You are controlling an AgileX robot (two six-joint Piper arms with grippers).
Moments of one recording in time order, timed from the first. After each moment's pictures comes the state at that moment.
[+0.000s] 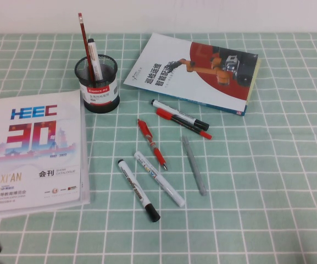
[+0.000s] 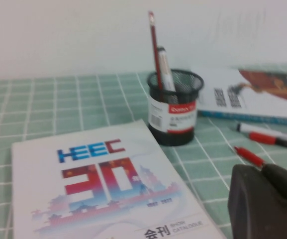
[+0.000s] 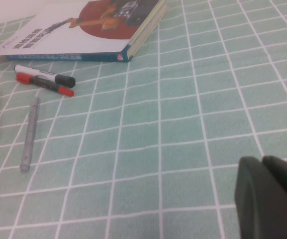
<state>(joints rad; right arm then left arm) 0.08 -0.02 0.03 0.15 0.34 0.10 -0.28 0.39 -0.20 -0.11 0.01 0.10</state>
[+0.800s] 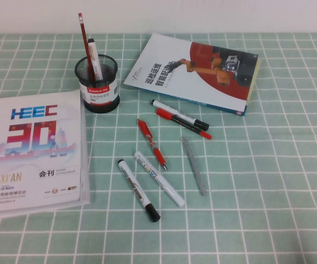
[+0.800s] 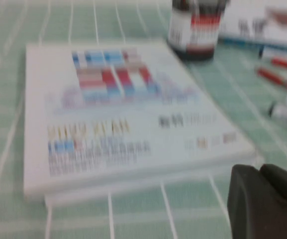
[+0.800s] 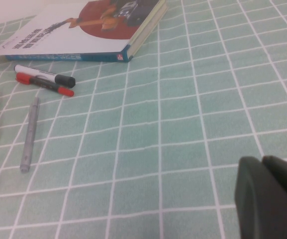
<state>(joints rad) 0.08 -0.02 0.03 0.15 0.34 0.10 -0.19 -0.01 0.03 -0.11 0.30 0.06</state>
